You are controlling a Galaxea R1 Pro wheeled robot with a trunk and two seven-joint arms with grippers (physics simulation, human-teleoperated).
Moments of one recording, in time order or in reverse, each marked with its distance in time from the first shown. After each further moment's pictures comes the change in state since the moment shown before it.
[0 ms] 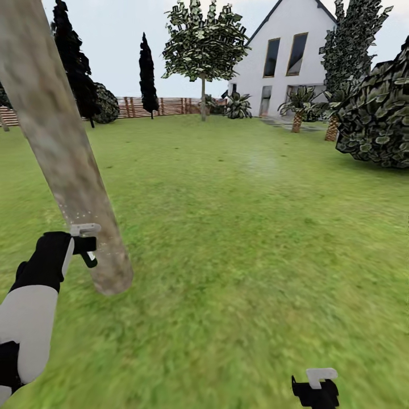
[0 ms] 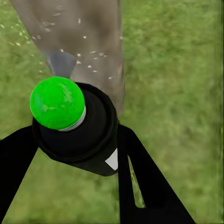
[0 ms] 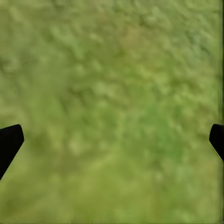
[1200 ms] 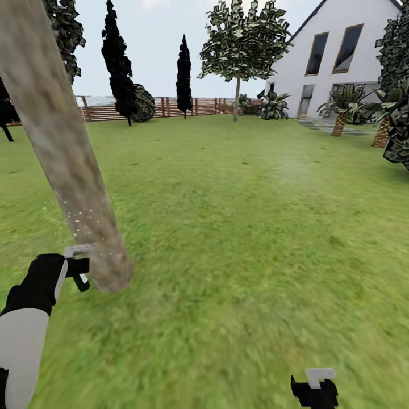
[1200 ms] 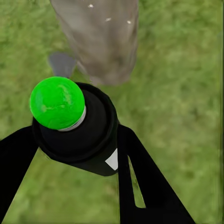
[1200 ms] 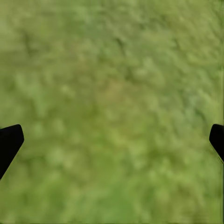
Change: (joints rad) left arm 0.126 0.027 0.031 -0.005 0.021 -0.004 0.004; right arm 0.000 0.003 0.000 0.000 0.000 0.000 0.001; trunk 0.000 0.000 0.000
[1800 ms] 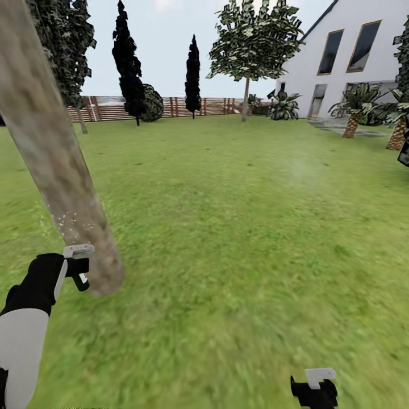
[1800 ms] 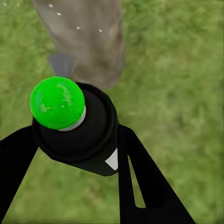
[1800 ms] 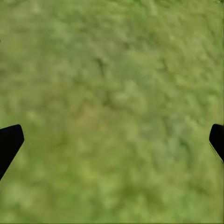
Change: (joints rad) left arm 0.000 0.001 0.001 -0.003 0.001 0.000 0.005; right arm 0.000 0.002 0.000 0.002 0.000 0.000 0.000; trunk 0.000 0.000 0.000
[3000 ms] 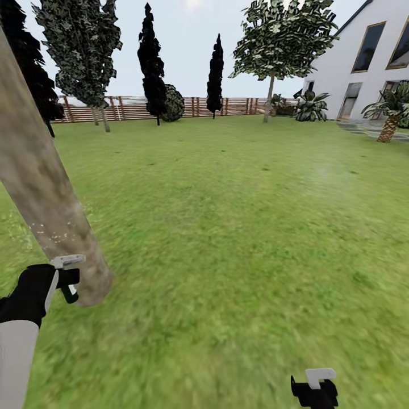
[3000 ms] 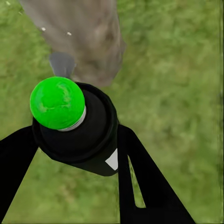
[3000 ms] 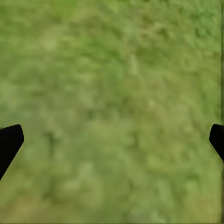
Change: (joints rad) left arm 0.058 0.033 0.025 0.004 -0.009 -0.014 0.007; right arm 0.000 -0.002 0.000 0.000 0.001 0.000 0.001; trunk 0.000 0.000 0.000
